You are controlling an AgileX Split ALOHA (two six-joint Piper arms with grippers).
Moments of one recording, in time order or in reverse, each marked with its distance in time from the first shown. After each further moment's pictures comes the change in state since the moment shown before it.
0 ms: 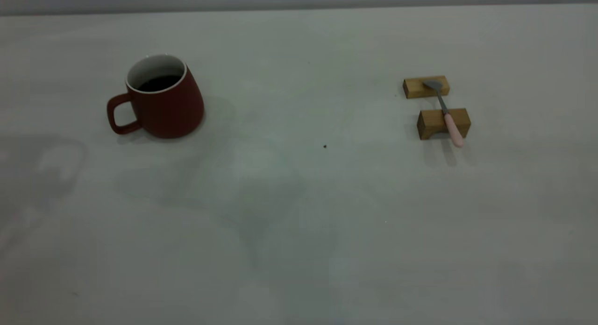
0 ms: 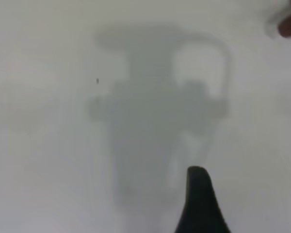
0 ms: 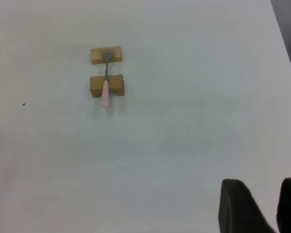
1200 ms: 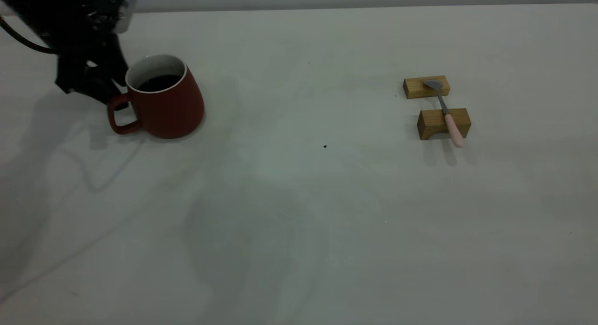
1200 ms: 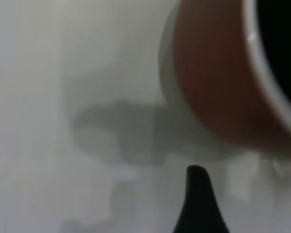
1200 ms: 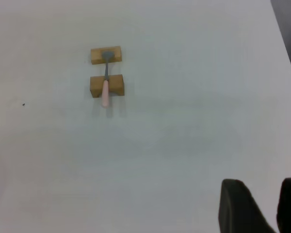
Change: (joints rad) left arm -0.049 0.833 -0.706 -0.467 0.146 1.735; right arm 0.000 0.000 0.000 0.000 0.000 0.000
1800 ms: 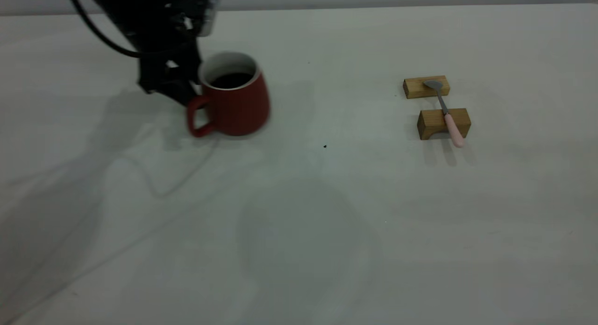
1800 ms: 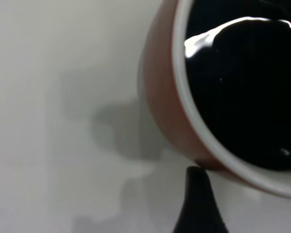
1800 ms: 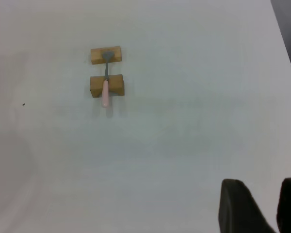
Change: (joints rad) left arm -0.223 0.002 0.000 -0.067 -0.075 -0.083; right arm 0.000 0.000 0.000 0.000 0.000 0.000
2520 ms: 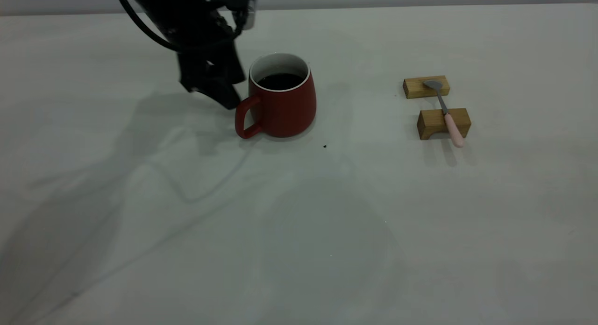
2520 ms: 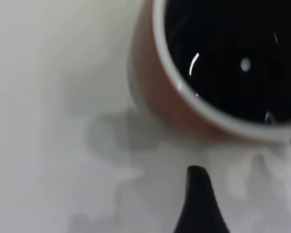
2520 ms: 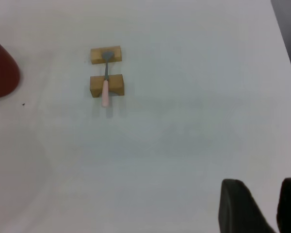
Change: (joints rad) left arm -0.067 -0.028 0.000 0.016 0.021 -0.129; right arm 0.000 0.000 0.000 0.000 0.000 0.000
